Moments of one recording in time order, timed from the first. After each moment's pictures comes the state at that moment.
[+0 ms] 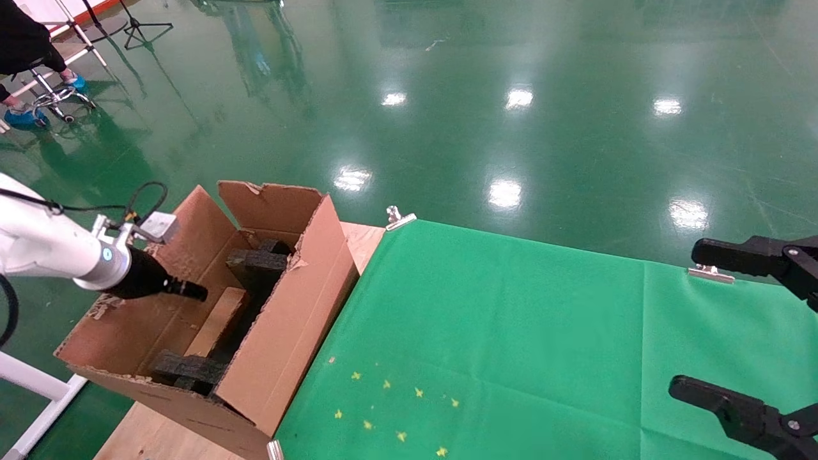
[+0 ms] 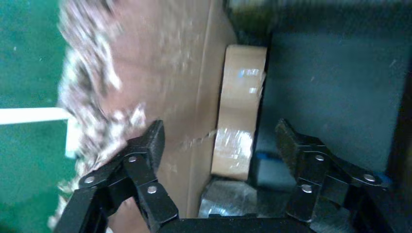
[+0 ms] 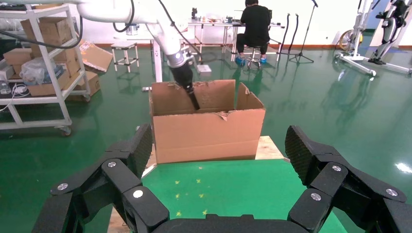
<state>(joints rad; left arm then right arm) -1.76 0.86 1.23 0.03 1.65 0.88 -0.86 1.08 -0.57 -0.36 1.24 -0.66 -1.44 0.13</state>
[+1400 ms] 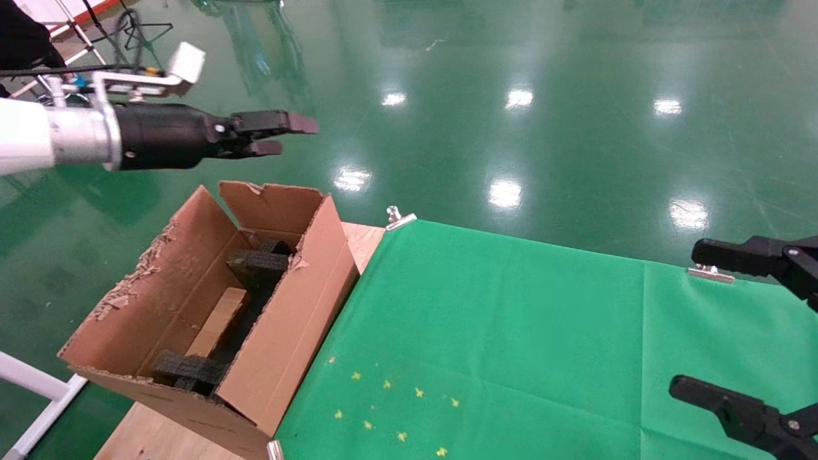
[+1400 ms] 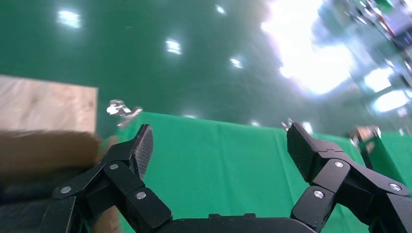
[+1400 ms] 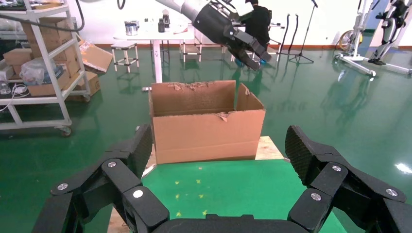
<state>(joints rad) -1.90 0.72 0.89 -0.25 1.19 1.28 -0.84 1.08 -0.57 -0.36 1.24 -0.66 -1.44 0.13</state>
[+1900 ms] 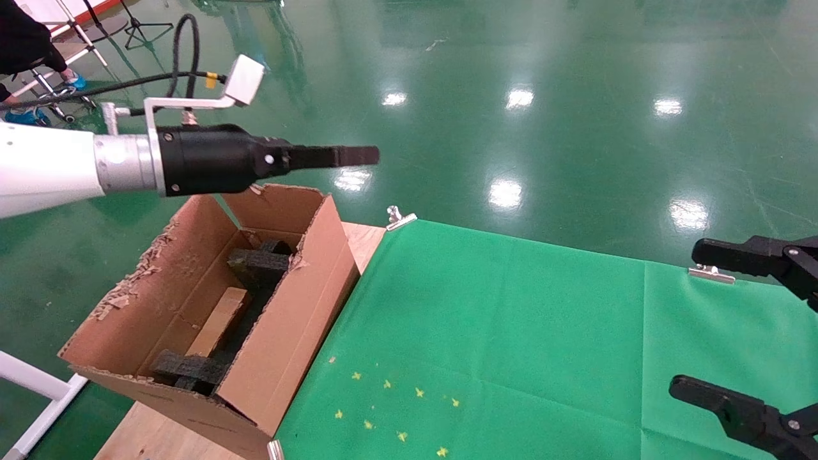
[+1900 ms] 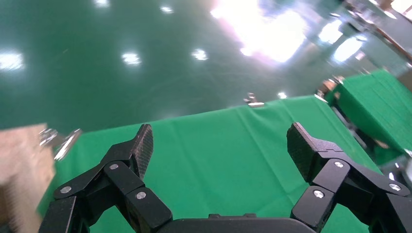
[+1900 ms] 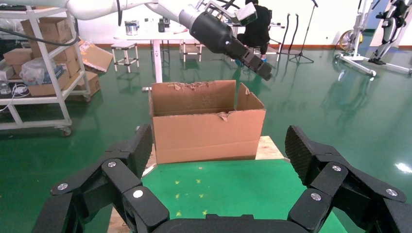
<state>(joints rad) -1.68 0.69 0.72 -0.53 1.07 1.34 -0.67 1.08 -0.57 -0.36 1.24 -0.66 -1.44 0.13</state>
